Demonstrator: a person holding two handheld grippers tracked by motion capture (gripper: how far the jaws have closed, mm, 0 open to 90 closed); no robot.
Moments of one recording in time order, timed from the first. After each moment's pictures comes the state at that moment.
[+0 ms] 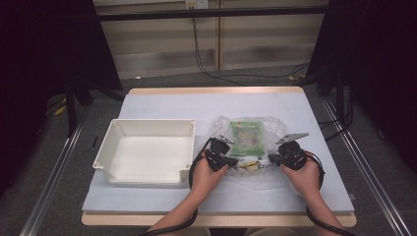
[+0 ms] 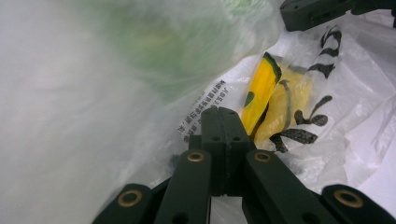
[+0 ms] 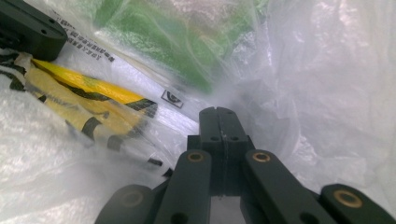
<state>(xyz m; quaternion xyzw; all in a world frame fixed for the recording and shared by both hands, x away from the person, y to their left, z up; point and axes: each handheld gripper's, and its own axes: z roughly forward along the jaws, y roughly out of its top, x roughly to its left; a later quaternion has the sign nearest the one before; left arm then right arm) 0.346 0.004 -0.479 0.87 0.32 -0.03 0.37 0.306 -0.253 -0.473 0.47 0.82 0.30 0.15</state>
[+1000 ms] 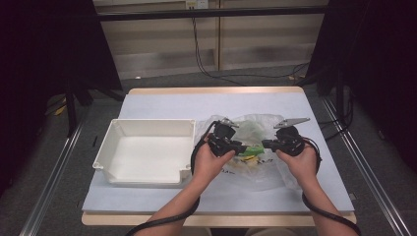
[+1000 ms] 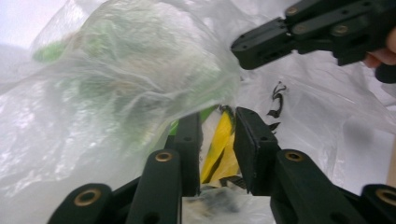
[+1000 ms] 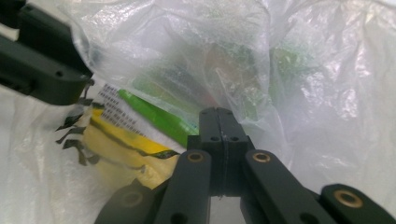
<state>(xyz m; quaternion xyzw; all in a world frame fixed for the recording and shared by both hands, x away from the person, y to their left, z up) 0.356 -0.010 -0.414 0.87 0.28 -0.01 0.40 0.328 -0.240 -0.430 0.46 0.80 0.36 0.15</state>
